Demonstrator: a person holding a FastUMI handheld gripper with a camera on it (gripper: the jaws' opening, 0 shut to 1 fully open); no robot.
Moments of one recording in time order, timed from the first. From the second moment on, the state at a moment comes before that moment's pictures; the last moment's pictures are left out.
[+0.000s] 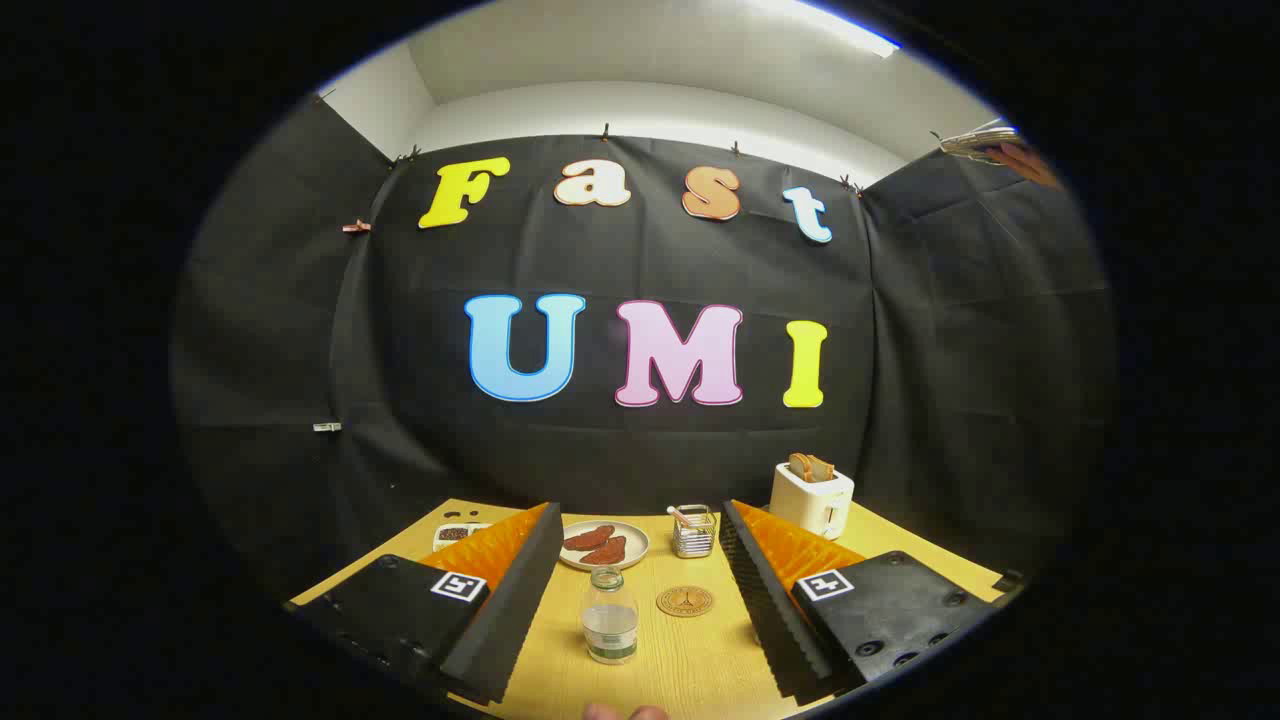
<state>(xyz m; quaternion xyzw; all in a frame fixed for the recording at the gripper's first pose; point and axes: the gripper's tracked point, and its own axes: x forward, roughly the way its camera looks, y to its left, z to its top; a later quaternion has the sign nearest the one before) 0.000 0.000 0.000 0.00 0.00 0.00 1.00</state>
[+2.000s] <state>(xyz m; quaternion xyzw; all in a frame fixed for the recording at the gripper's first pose) 0.036 0.033 -0.184 0.00 0.06 -0.02 1.00</state>
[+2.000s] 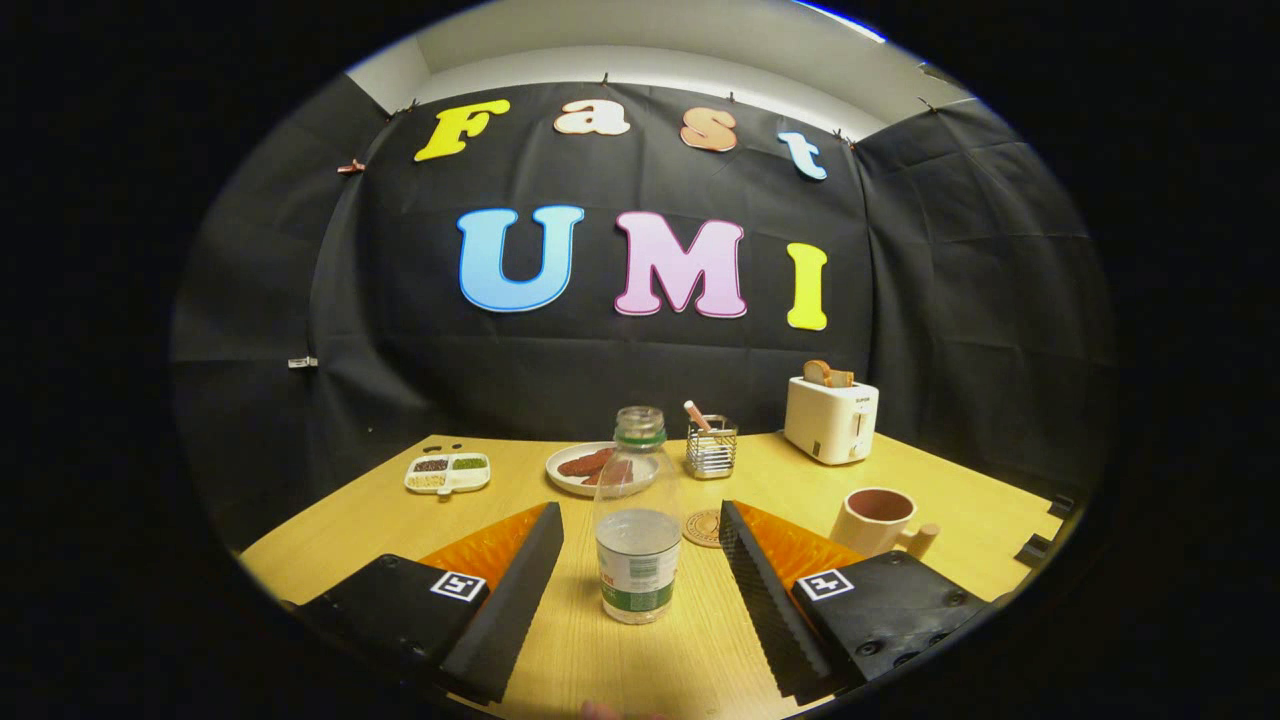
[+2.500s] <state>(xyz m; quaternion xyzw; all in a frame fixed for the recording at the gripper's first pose) 0.080 0.029 -0.237 0.02 0.06 -0.03 1.00</state>
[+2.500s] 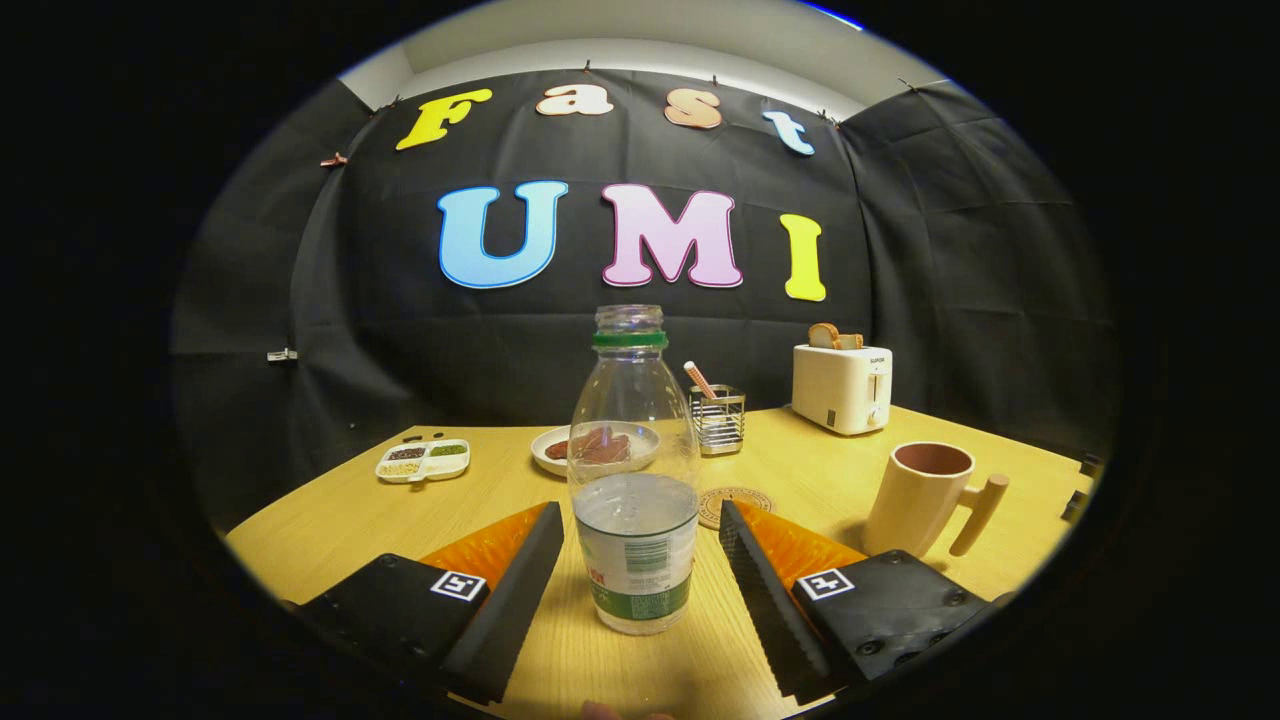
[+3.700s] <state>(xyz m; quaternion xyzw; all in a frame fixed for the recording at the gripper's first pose) 0.081 -0.007 -0.168 0.09 0.08 -0.07 0.99</state>
